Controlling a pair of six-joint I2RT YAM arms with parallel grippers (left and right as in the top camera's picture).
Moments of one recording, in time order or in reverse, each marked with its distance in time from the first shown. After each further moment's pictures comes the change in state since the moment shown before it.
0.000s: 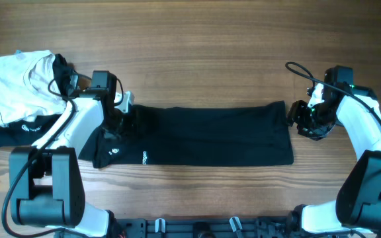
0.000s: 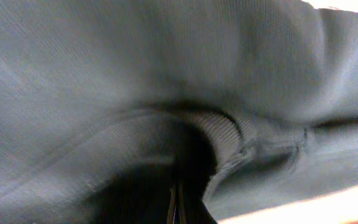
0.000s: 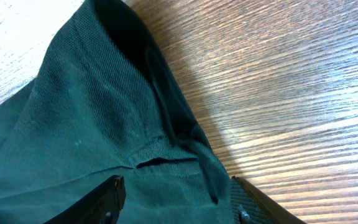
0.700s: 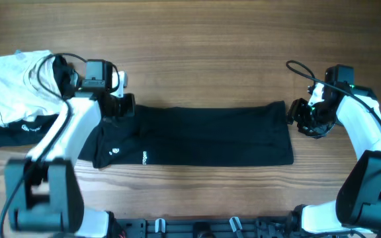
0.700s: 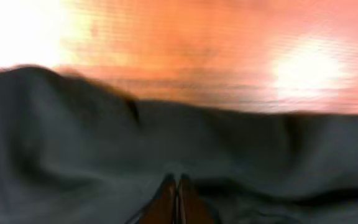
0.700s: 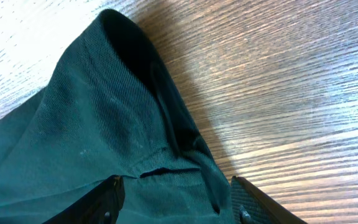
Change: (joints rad) left arm -0.001 -0.040 0.041 0.180 -0.169 0.029; right arm 0.000 0.000 0.000 0.030 0.000 0.004
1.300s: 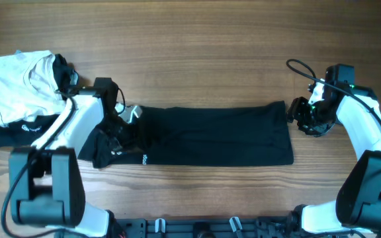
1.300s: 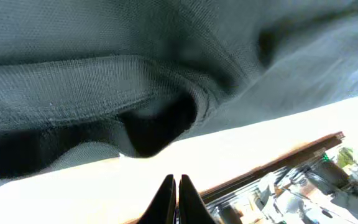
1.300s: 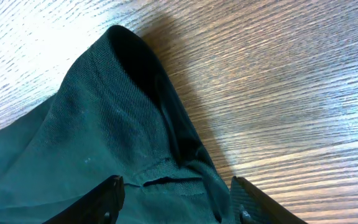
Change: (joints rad) left arm 0.000 0.039 -0.005 -0.444 0.321 0.055; right arm 0.000 0.000 0.000 0.028 0.000 0.003
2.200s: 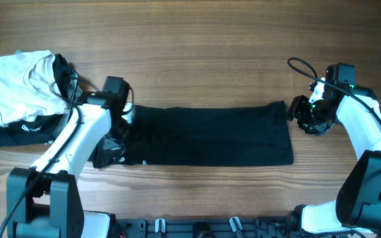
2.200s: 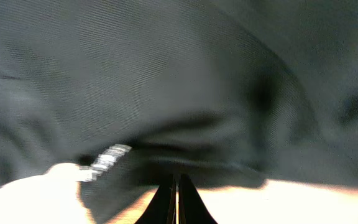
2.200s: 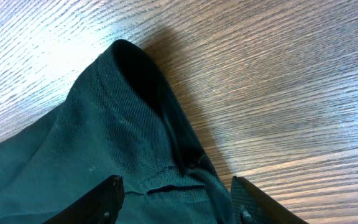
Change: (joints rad) left arm -0.095 -0.118 -0.032 0.063 -0.376 -0.252; right arm 0.000 0.000 0.000 0.023 0.000 0.023
